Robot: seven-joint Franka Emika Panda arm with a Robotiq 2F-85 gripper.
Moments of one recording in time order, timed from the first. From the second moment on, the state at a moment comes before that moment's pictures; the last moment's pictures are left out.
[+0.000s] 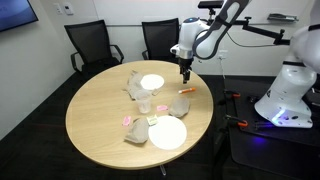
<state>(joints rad) -0.10 0.19 -0.12 -2.52 -0.14 2.78 -0.49</state>
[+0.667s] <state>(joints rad) -0.15 0.34 -0.05 -2.44 -0.14 2.79 -0.51</state>
